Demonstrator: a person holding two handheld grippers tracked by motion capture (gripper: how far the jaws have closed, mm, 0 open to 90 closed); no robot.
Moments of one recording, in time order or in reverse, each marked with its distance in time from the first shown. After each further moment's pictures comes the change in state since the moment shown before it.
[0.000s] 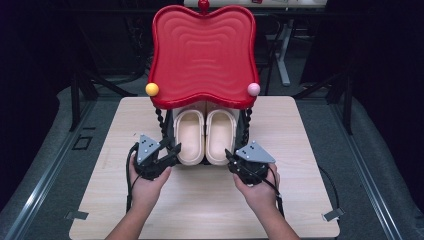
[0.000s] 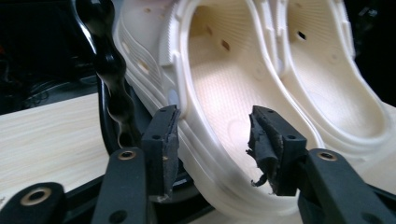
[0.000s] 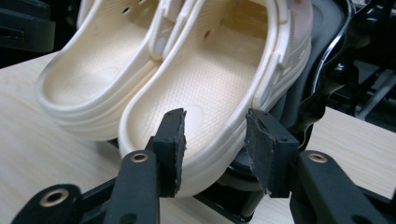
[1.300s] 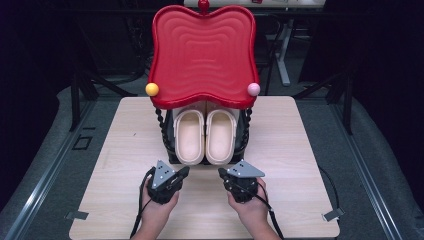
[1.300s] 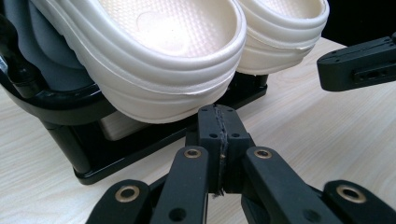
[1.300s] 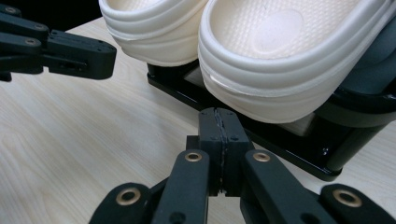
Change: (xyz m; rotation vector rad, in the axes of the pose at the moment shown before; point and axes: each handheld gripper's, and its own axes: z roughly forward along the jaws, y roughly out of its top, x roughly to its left) left arm -0.036 -0.056 0.003 0.107 -0.120 0.044; right arm 0.029 -0.047 0.012 0.104 0.175 0.078
